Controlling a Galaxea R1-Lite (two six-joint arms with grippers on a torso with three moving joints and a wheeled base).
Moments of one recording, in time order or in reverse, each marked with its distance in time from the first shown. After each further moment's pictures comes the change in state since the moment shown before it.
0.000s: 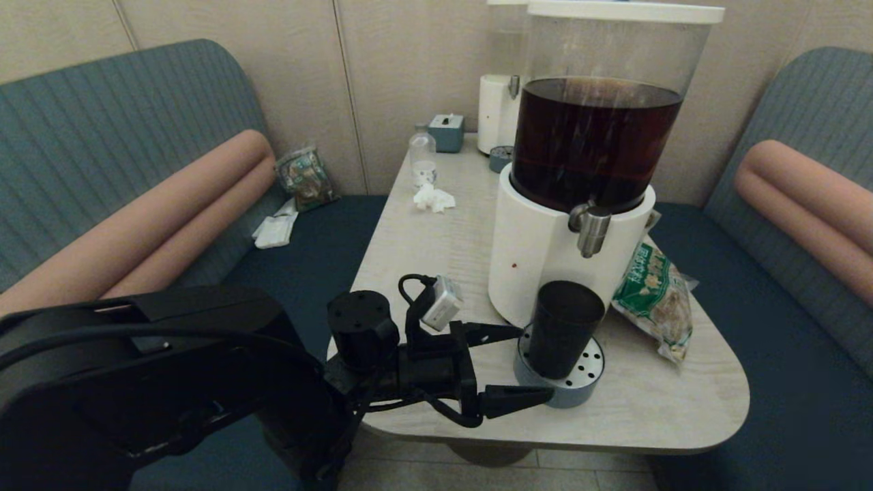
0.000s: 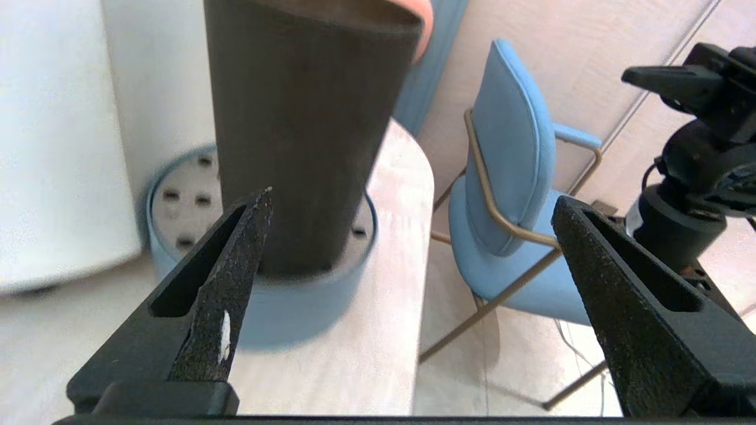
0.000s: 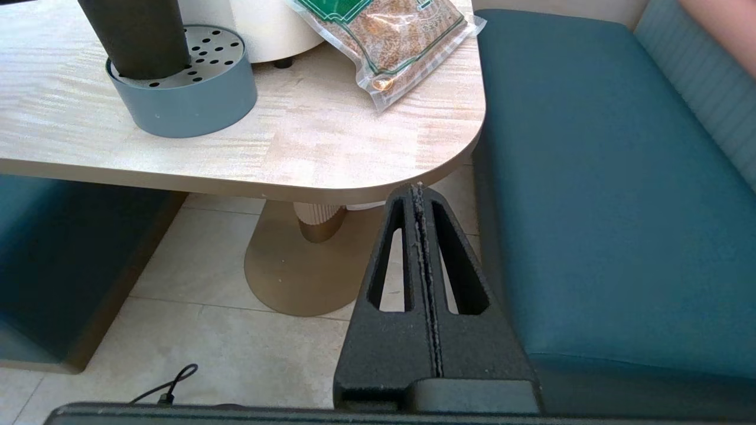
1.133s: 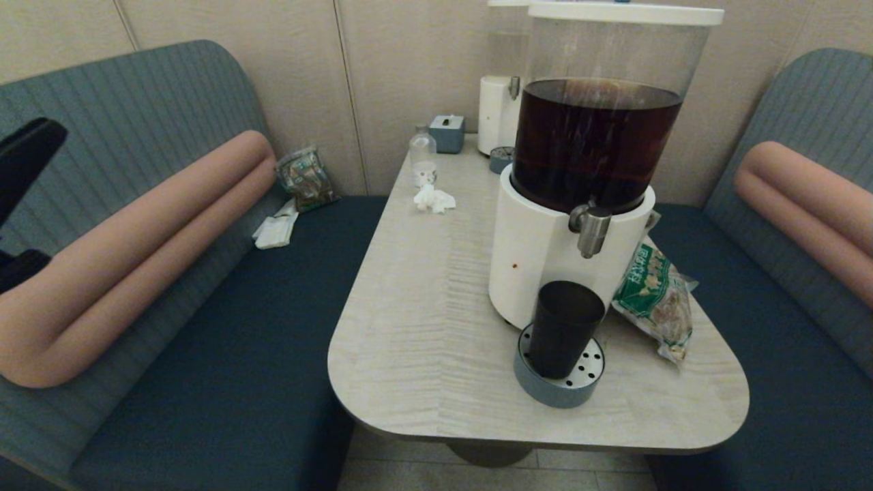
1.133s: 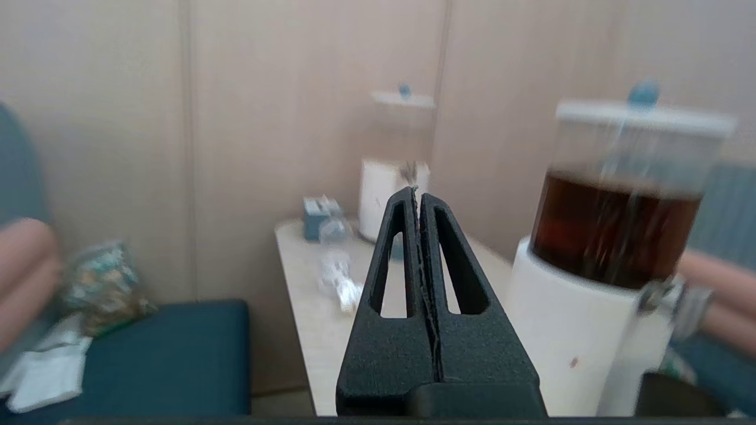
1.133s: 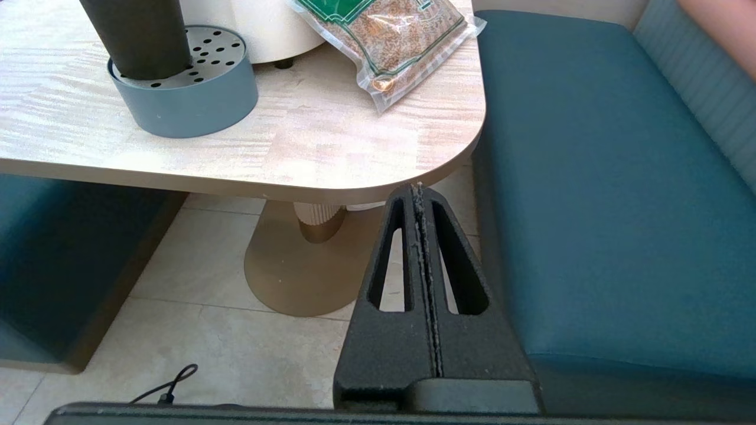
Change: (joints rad) left arm 0.718 -1.118 0.452 0.134 0.465 -0.139; right arm 0.000 0.000 0.000 0.000 0.000 0.000
